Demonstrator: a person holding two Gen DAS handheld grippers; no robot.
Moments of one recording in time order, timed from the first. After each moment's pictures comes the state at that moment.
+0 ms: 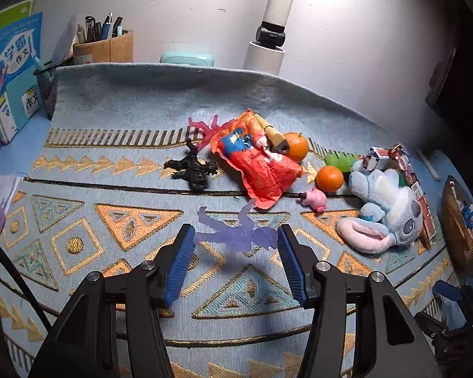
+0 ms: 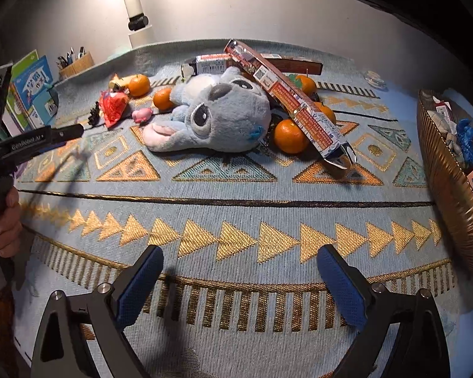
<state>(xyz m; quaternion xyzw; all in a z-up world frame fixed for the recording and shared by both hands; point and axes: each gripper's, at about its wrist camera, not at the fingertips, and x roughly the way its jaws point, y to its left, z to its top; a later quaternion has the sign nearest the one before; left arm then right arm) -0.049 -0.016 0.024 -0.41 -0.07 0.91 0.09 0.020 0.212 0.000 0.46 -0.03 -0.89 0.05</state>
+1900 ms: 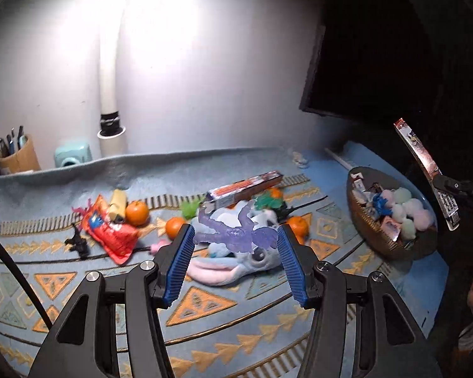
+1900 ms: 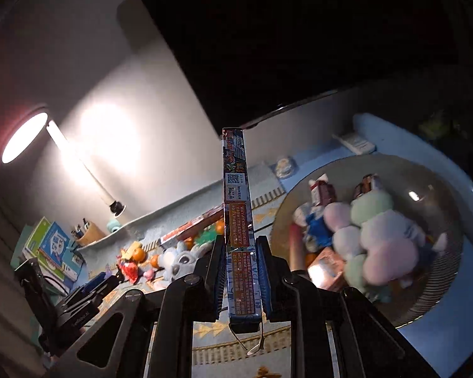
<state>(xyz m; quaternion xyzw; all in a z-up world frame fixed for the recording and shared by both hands) -0.002 0.121 0.120 -0.31 0.00 0.92 0.25 0.078 0.368 0.156 0.29 -0.23 -0.93 -0.05</state>
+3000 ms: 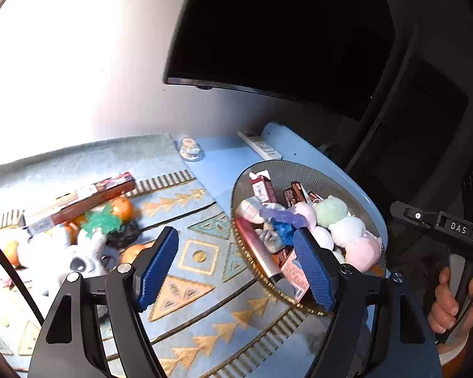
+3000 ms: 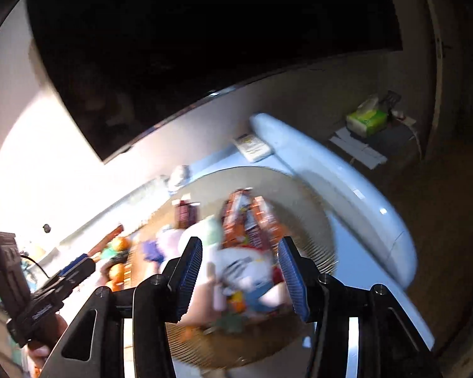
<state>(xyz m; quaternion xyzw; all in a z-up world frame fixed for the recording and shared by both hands) -0.010 0.274 0.110 -0.36 -0.04 0.86 0.35 0.099 0.499 0.132 0.33 -0.23 -0.91 -0.13</state>
